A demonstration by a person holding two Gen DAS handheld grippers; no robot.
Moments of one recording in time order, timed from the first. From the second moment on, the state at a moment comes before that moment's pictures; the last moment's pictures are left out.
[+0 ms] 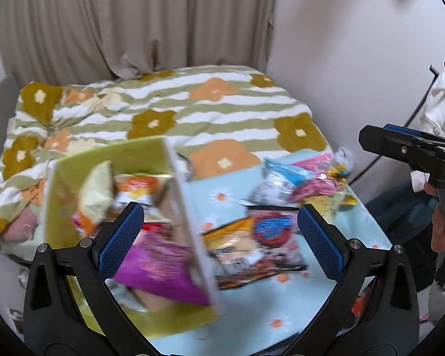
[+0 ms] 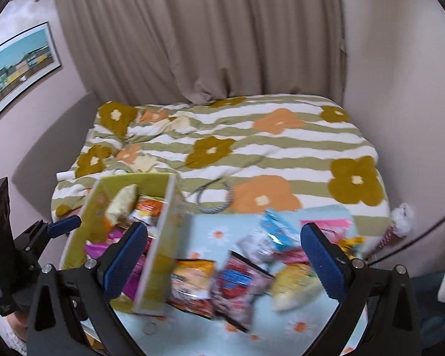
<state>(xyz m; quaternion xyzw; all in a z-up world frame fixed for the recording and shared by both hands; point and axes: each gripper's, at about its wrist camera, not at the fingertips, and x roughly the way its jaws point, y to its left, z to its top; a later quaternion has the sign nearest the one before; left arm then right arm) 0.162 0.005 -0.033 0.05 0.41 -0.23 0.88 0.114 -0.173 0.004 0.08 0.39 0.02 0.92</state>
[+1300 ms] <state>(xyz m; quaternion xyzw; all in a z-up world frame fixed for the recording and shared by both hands) 0.159 -0.148 -0.227 0.18 0.51 -0.20 0.82 0.130 -0.291 -0.217 0.22 0.54 0.03 0.81</state>
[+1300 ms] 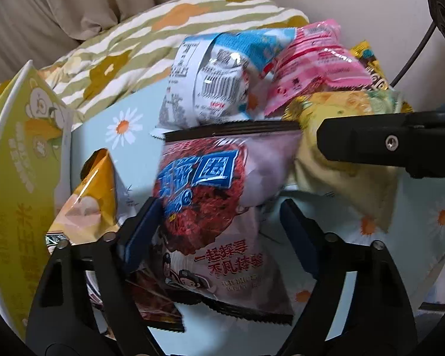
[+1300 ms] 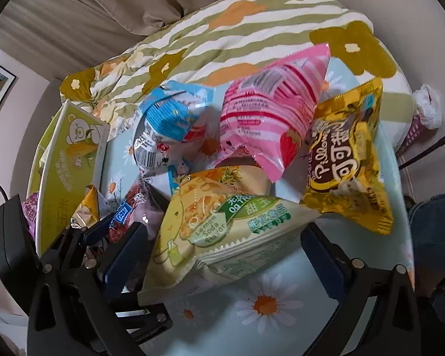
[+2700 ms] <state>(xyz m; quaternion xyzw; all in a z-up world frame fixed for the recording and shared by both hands) 0.147 -0.121 -0.171 0.08 0.51 -0.22 0.83 0.109 -0.286 -0.209 0.21 0.54 0.06 0.81</state>
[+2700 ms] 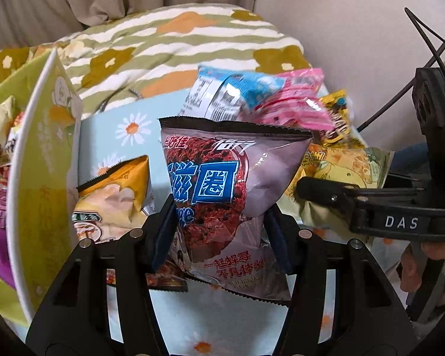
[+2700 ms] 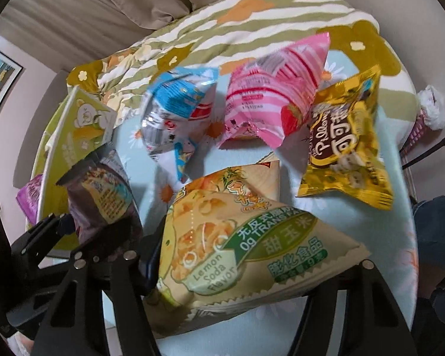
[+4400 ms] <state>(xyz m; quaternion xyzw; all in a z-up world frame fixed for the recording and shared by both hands) 0.239 0.177 -0.085 0.03 0.45 -0.08 0.89 0.239 -0.020 -0.075 0.12 0.45 0.18 0.86</state>
